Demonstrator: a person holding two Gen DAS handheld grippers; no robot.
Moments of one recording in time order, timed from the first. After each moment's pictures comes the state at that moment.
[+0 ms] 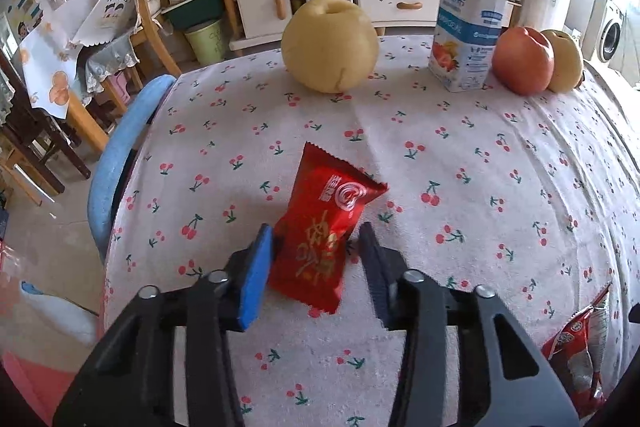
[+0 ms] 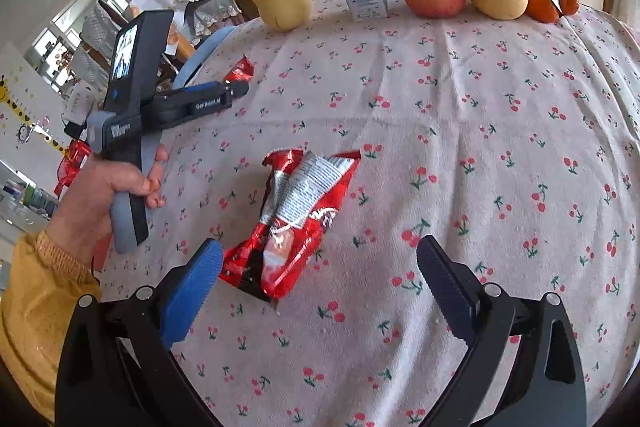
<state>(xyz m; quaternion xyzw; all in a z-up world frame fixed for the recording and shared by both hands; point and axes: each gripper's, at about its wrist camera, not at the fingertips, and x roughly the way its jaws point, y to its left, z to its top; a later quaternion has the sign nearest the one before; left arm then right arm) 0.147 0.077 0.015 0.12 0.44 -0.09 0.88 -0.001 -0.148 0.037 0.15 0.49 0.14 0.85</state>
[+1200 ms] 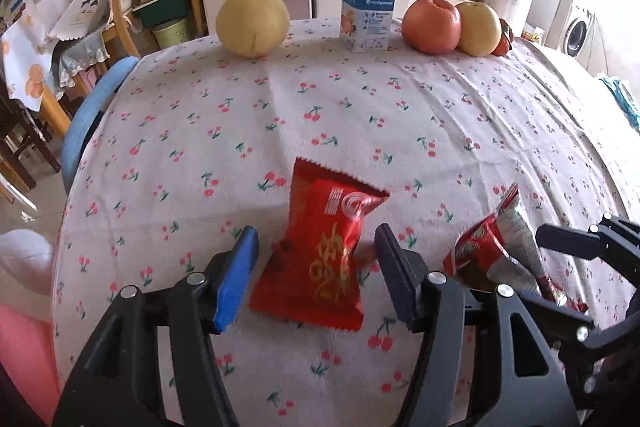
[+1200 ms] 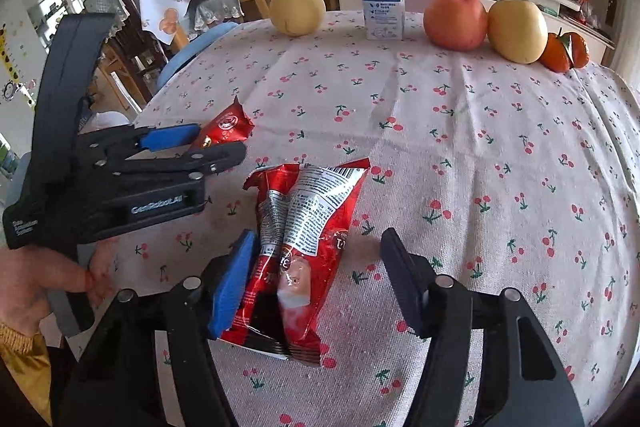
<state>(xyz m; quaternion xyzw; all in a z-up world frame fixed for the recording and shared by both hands) 0.071 0.054 0.008 0.09 0.45 -0.16 0.88 0.013 -0.120 0.015 0.05 0.46 0.12 0.88</state>
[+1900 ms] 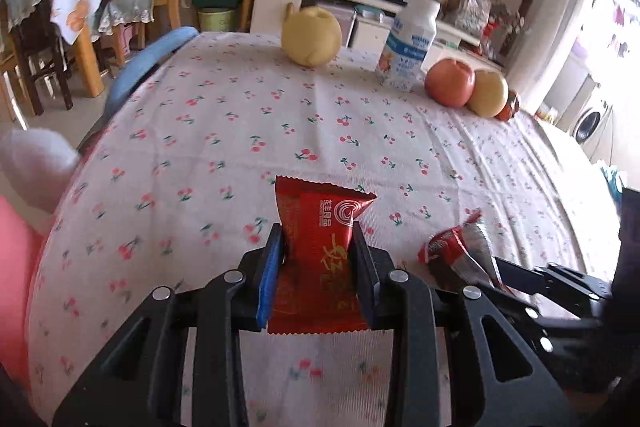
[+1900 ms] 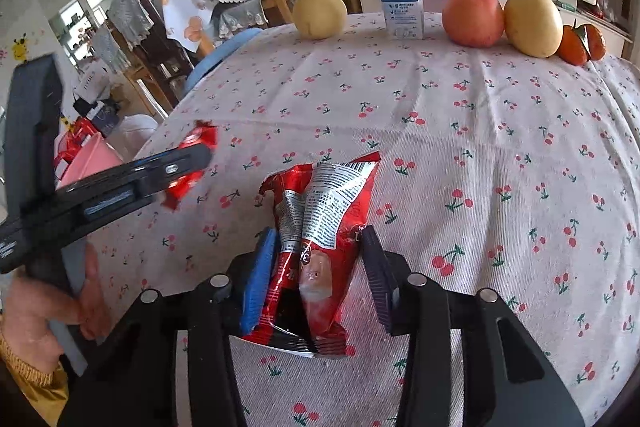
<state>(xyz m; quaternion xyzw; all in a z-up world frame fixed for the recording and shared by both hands) 0.015 0.100 0.029 -0.05 0.41 -0.11 0.90 0.000 -0.129 0.014 0.09 0.44 0.17 0.88</state>
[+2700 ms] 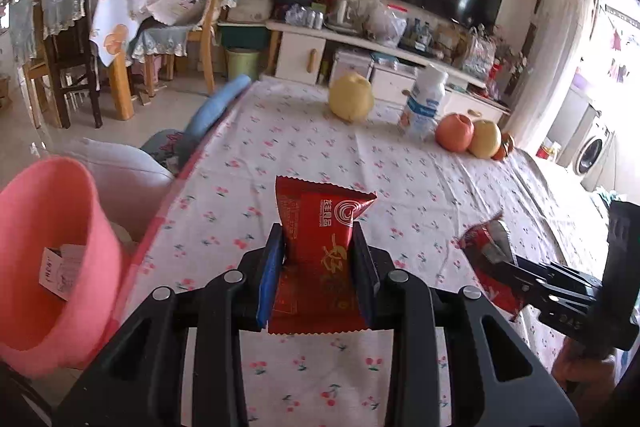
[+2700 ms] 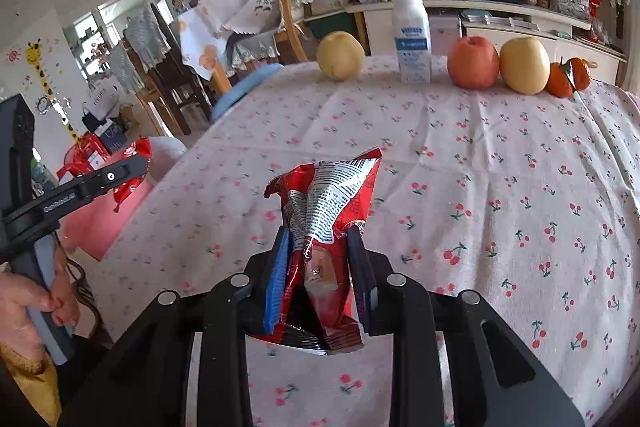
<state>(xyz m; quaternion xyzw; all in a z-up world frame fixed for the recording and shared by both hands) -0.043 0.170 0.079 -0.06 0.34 -0.08 0.93 -0.041 -0.118 0.049 0.09 0.38 0.17 0.91</state>
